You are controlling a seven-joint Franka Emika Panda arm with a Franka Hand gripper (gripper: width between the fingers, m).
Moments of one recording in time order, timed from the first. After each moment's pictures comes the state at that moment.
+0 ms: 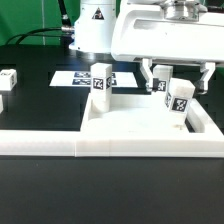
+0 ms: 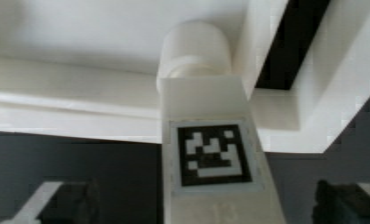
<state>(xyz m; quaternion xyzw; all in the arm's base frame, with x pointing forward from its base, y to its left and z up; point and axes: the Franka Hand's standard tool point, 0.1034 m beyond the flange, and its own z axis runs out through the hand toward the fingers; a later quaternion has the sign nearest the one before) 0.616 0.098 0.082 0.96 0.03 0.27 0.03</state>
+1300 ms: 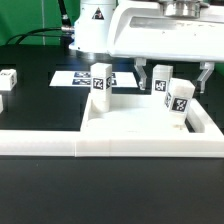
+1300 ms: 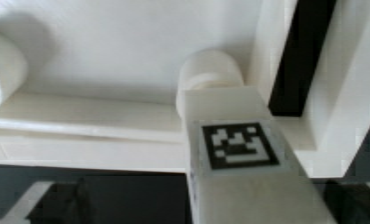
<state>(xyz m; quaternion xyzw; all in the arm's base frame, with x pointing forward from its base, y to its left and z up) 0.626 0.086 0.088 0.99 0.00 0.11 0.03</state>
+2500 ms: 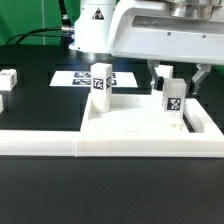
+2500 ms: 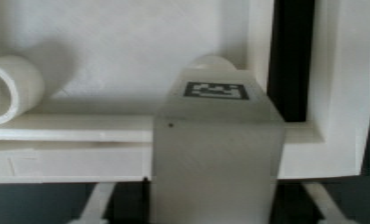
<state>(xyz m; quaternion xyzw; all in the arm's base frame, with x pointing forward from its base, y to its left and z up) 0.640 0.086 0.091 1.00 -0.04 0.01 0.03</state>
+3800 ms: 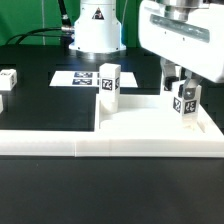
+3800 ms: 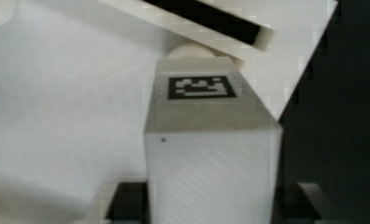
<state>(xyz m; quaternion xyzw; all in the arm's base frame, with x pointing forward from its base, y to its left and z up) 0.639 0.098 0.087 0.78 -0.63 0.00 0.00</state>
